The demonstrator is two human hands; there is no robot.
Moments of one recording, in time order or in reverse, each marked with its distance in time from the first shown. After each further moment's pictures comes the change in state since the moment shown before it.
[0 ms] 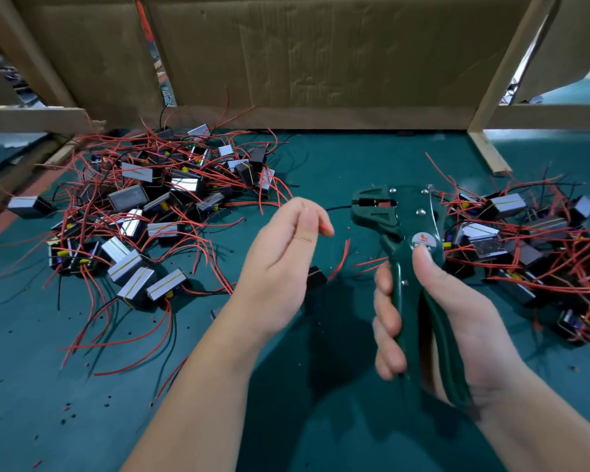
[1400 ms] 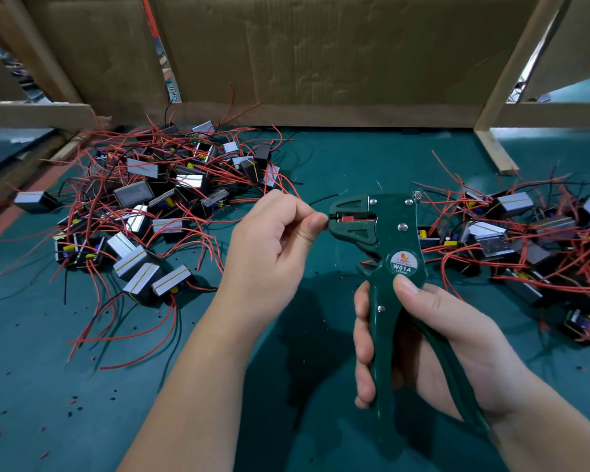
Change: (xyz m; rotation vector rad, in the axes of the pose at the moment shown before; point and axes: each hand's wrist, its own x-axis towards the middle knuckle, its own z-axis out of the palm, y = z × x) left_hand 0.003 -0.004 -0.015 0.363 0.104 0.188; right_hand -0.003 0.003 -0.007 -0.149 -0.235 0.152
